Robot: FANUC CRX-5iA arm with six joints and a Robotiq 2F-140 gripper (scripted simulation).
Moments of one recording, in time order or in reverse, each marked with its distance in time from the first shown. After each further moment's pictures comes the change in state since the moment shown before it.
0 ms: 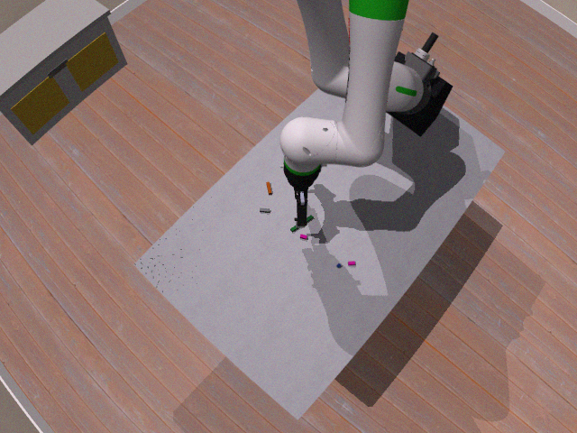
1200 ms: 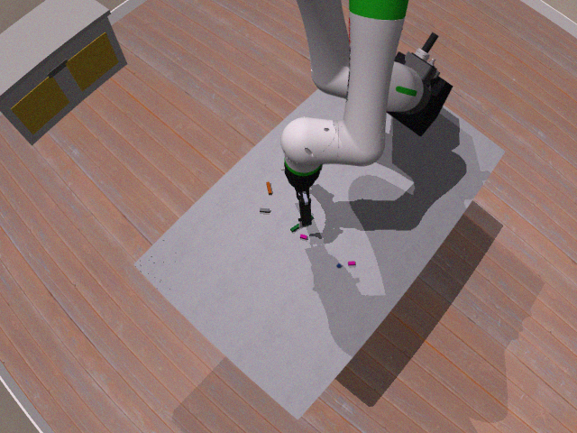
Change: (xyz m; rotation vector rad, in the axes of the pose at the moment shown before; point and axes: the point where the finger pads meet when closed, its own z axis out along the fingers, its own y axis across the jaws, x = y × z) arm 0.000 0.000 0.000 -0.004 0.007 -0.132
